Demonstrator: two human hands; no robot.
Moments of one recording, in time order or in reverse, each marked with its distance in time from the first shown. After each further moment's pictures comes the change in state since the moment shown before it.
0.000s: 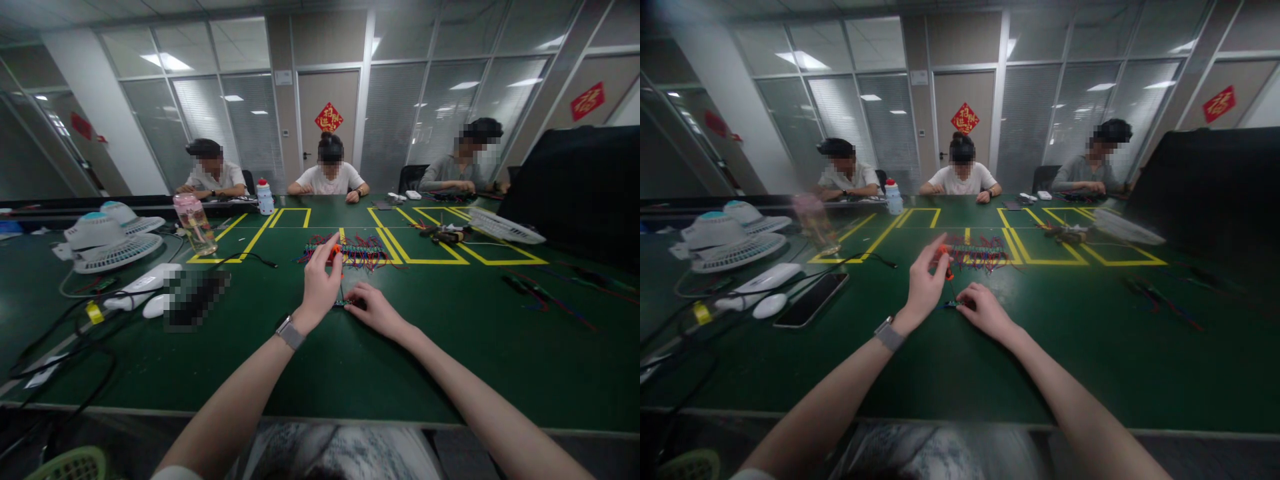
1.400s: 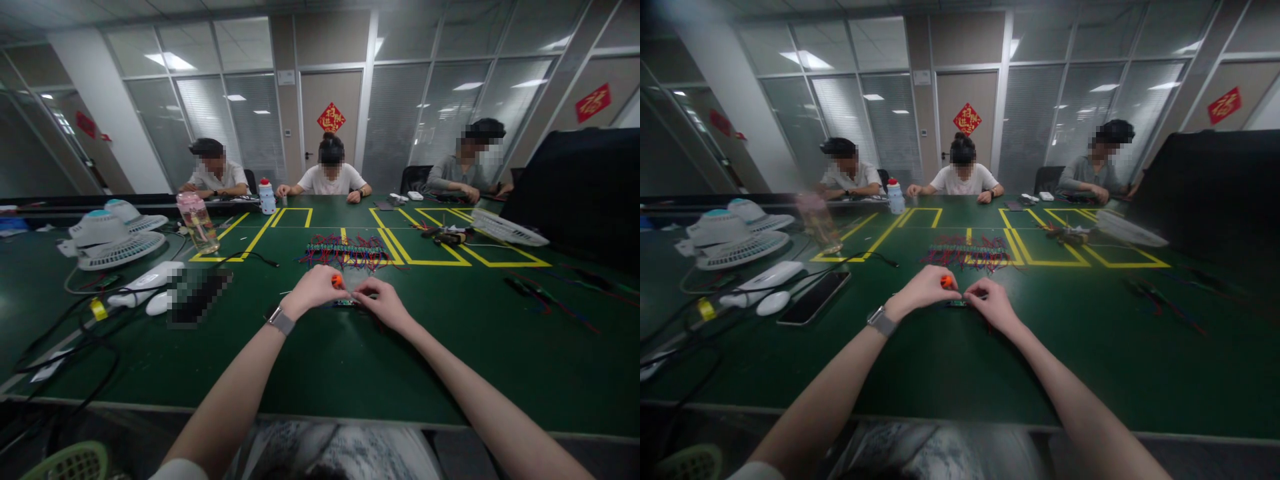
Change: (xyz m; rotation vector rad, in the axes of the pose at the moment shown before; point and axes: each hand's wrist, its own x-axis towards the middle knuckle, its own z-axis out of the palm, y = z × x) left_hand 0.013 -0.020 -0.021 0.351 -0.788 -0.155; right_hand 0.003 0.004 -0.010 0.185 0.188 0.173
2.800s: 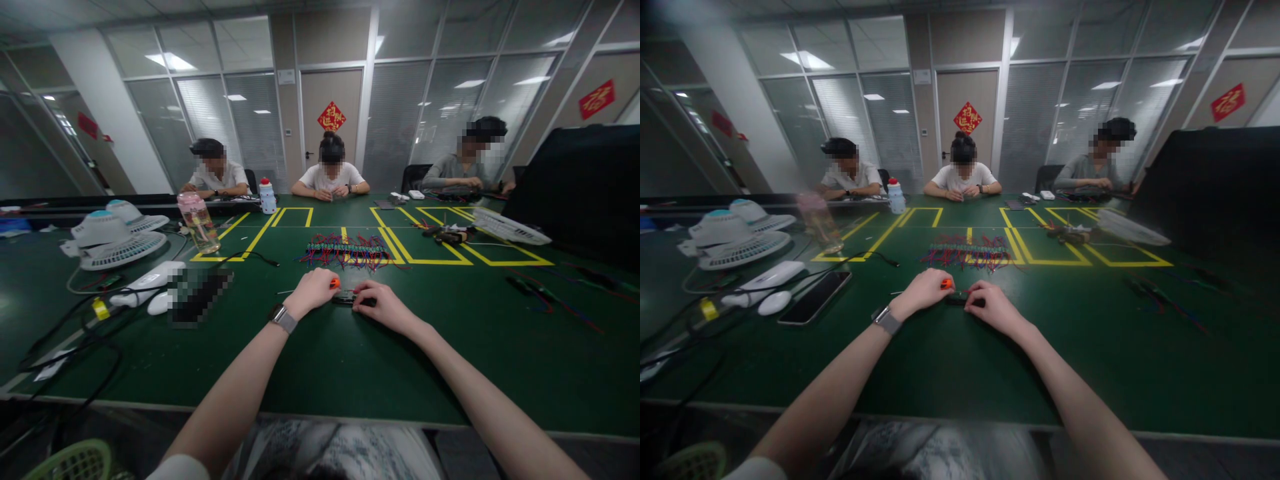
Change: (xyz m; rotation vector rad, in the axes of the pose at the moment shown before) left_hand 0.003 -0.013 0.015 0.306 -0.062 -0.105; right_hand -0.002 0.000 -0.008 -0.180 -0.233 -0.142
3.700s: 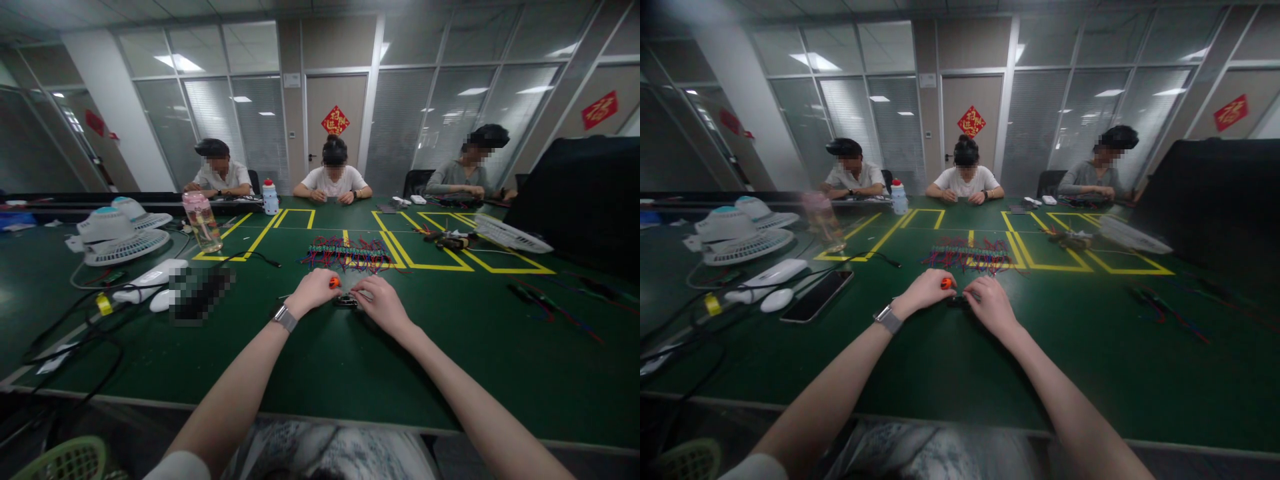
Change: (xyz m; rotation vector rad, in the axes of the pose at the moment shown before) left_hand 0.002 -0.007 0.000 -0.113 0.048 -0.005; right_hand 0.008 -0.012 0.005 -0.253 0.243 -0.061
